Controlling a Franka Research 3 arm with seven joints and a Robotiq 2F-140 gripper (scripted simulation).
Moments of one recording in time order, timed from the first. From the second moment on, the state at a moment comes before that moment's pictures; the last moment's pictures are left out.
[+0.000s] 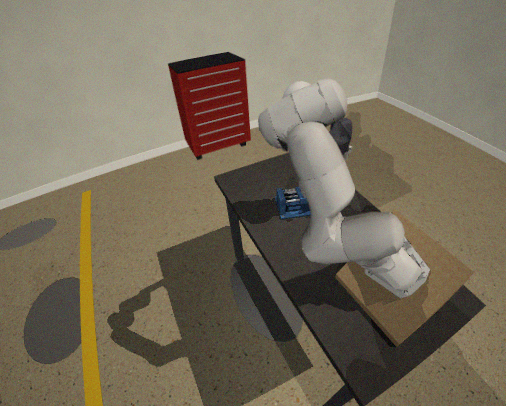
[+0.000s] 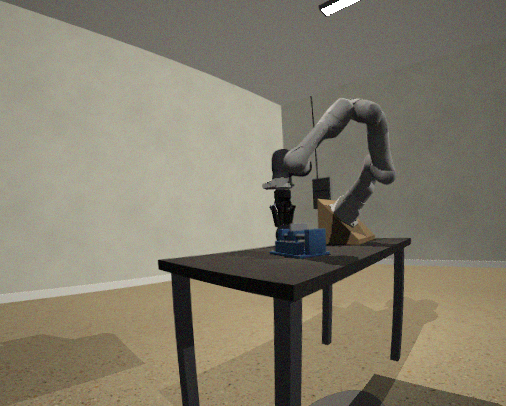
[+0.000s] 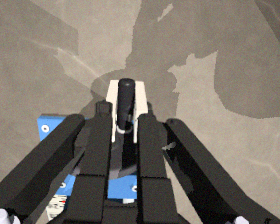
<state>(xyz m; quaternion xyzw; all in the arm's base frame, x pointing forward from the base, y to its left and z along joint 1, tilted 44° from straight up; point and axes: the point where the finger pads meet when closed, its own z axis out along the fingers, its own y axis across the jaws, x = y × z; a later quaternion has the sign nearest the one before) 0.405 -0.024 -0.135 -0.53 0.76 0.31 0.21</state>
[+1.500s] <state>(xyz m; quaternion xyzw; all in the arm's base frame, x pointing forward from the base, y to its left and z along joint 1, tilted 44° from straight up) 0.438 -0.067 -0.108 -0.53 0.76 0.31 0.22</state>
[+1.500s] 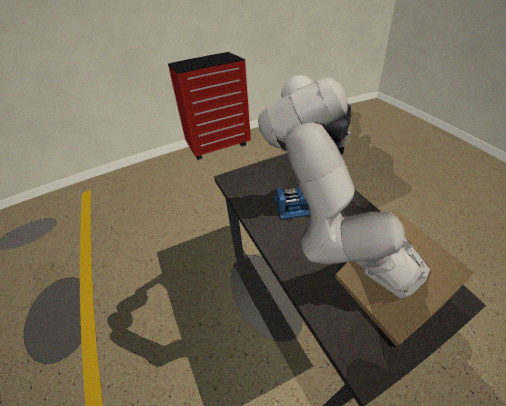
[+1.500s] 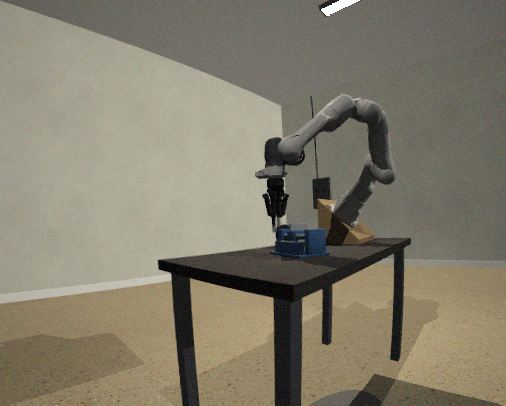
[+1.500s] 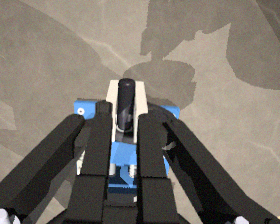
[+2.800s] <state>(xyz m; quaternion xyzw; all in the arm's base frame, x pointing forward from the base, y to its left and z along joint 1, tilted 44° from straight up) 0.427 -0.024 -0.146 -0.53 0.76 0.31 0.21</state>
